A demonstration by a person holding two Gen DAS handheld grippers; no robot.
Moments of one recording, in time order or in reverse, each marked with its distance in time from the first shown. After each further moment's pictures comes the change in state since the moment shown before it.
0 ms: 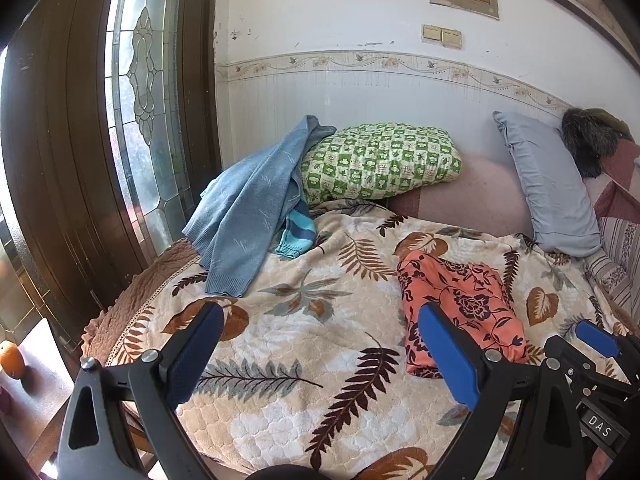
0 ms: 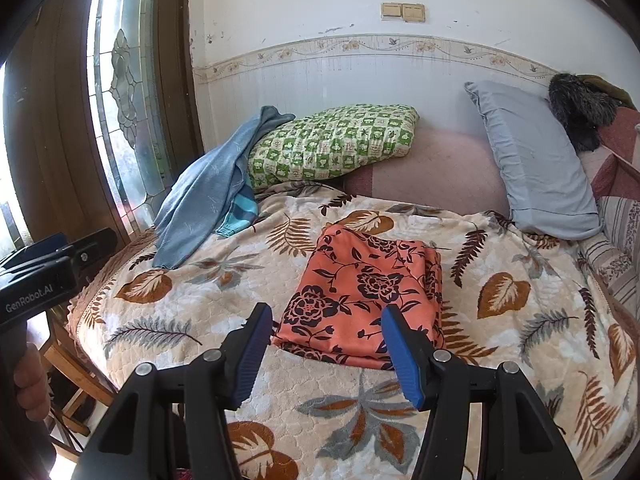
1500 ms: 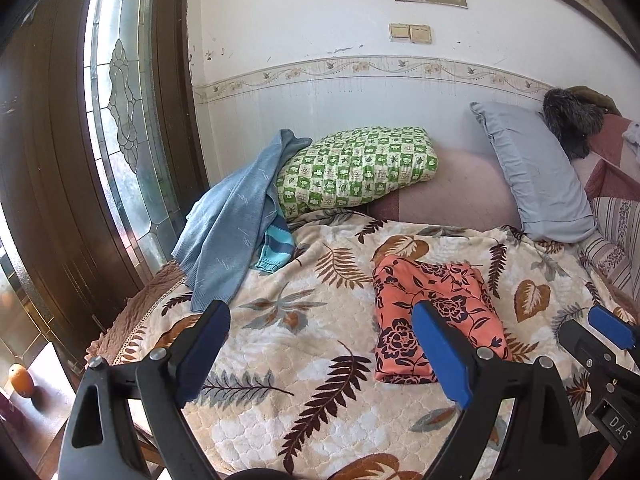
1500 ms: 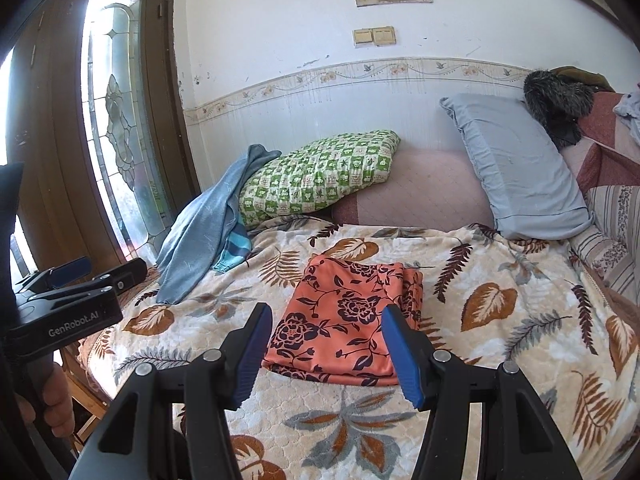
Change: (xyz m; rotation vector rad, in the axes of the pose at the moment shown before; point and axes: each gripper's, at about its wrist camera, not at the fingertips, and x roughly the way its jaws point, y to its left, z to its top) left arm -0.018 -0.068 0.010 0.096 -0.030 0.005; right arm -0.037 -0.049 0.000 0.090 -0.115 0.022
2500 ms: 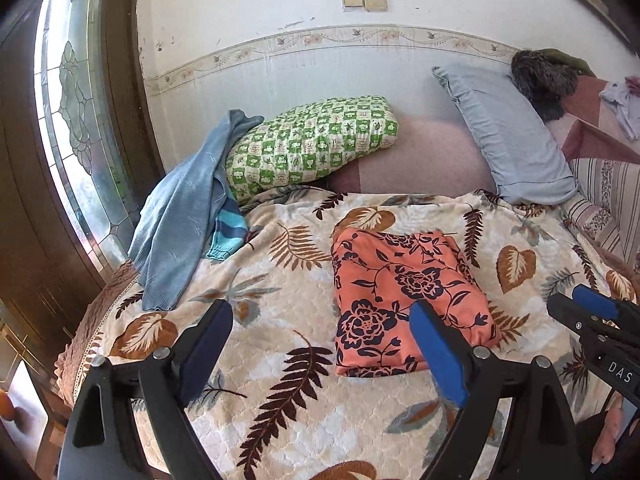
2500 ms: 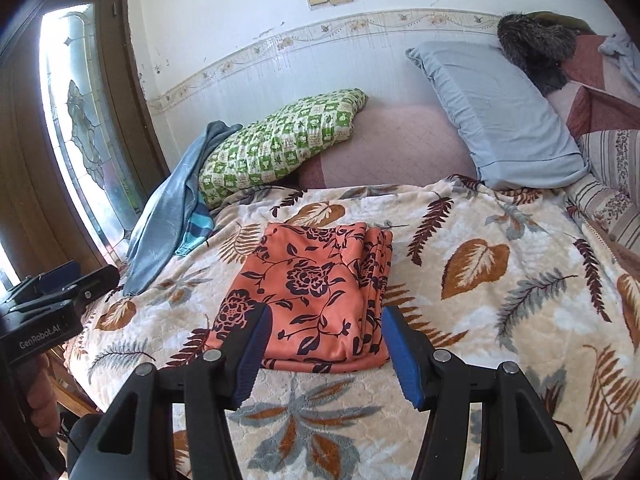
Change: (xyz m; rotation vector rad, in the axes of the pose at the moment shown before) left arm 0.050 -0.050 -0.018 0.098 0.066 -0.103; right arm 0.056 -0.077 -0.025 0.108 0.091 -0.022
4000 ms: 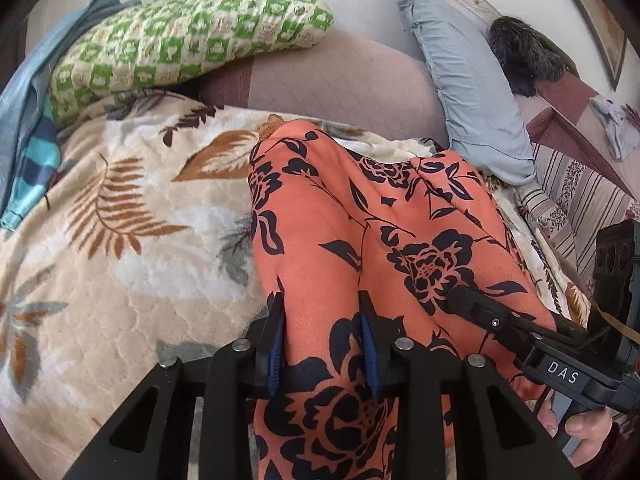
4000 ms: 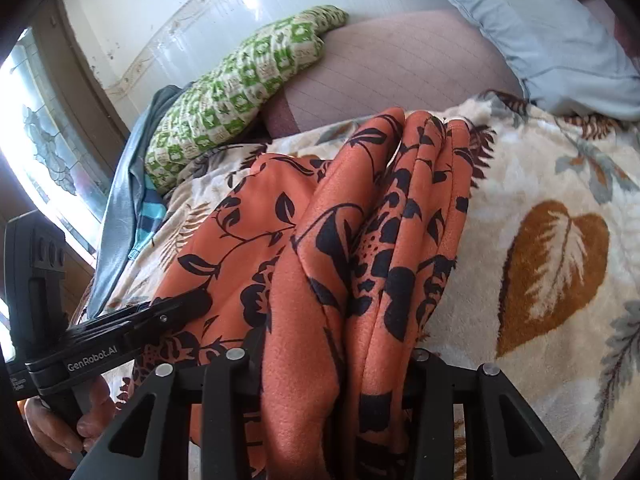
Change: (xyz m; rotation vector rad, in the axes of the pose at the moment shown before) left arm 0.245 -0.064 0.017 -0.068 0.254 -0.456; right arm 0.216 -0.083 0.026 0.105 0.186 0.128
